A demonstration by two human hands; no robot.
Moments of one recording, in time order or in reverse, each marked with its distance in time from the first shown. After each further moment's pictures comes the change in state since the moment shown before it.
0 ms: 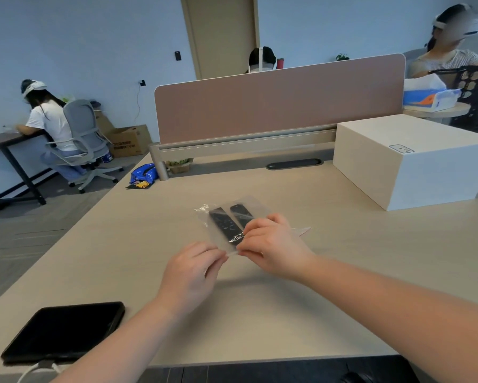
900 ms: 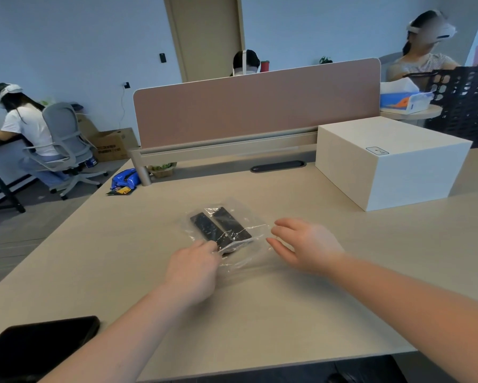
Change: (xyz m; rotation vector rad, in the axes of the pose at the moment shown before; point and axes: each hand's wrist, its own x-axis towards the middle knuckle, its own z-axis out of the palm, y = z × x) left_hand 0.043 0.030 0.015 0.493 -0.714 -0.041; right_hand -0.049 0.048 -0.037 -0.133 -0.052 0.308
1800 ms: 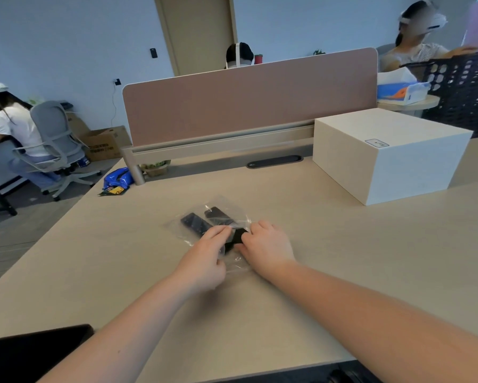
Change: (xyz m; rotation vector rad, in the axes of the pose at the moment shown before) left_hand 0.019 0.006 0.001 -0.726 0.037 -0.044; right_hand 0.033 -0.048 0.057 -0.161 -0.254 0.215
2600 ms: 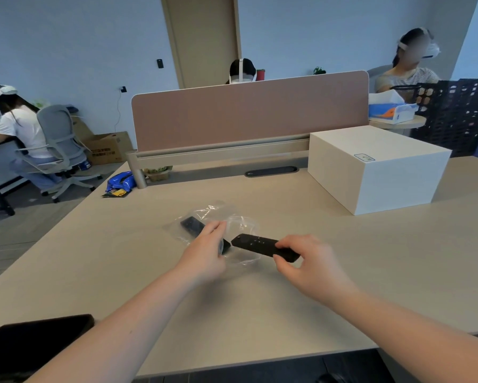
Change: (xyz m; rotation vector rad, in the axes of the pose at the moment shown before) left_hand -0.001 0.020 -0.007 0.013 0.036 -0.067; right_hand -0.083 0.043 -0.075 0.590 0.139 0.111
